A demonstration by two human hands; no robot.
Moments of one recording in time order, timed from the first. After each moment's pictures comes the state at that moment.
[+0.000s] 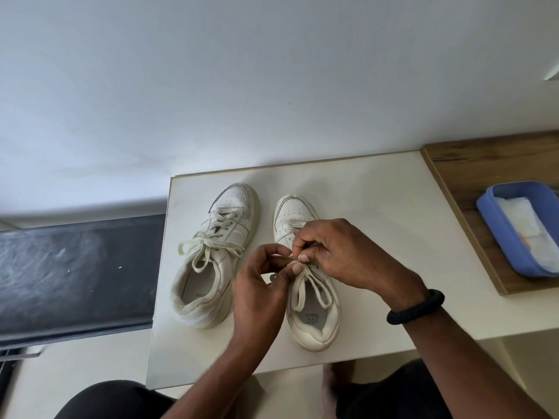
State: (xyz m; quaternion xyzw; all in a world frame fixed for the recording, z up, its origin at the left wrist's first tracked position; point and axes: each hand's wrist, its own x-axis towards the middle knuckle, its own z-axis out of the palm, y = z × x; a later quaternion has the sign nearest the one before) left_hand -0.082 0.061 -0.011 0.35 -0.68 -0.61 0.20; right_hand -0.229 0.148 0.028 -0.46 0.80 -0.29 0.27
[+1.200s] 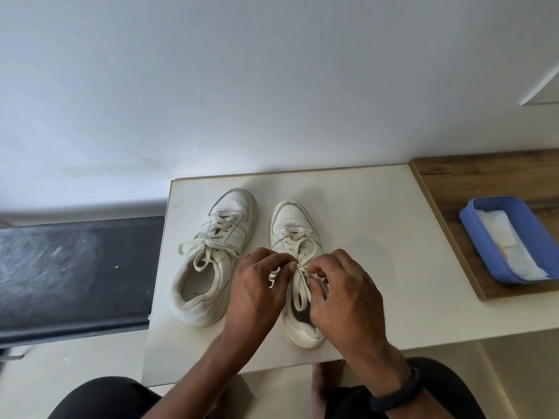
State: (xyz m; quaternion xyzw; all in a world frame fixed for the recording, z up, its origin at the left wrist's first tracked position) left_hand -0.079 0.048 -0.025 0.25 -0.84 -0.43 0.20; right_hand -0.151 0.181 0.009 -0.32 0.91 -0.25 0.02
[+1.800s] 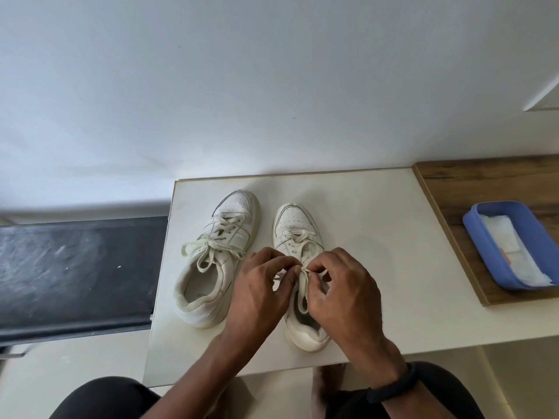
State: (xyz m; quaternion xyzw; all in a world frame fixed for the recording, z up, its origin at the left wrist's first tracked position) left_hand -0.079 0.043 -0.026 0.21 -0.86 -0.42 0.20; right_hand -0.158 0.174 0.006 -0.31 0.91 -0.28 0.00
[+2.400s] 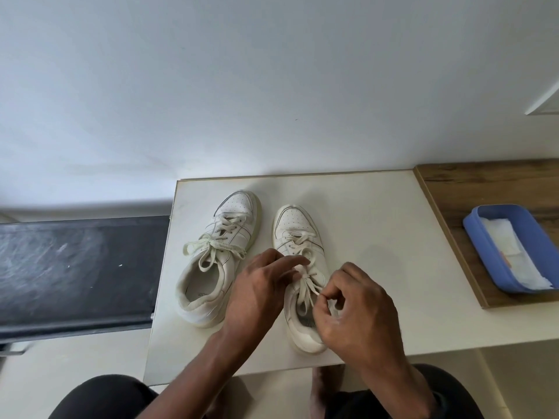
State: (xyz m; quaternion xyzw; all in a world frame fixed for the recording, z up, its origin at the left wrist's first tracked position) left_hand -0.079 0.039 -0.020 0.16 -0.89 -0.38 0.20; right_hand -0.146 0.200 0.023 -0.33 0.90 -0.26 0.05
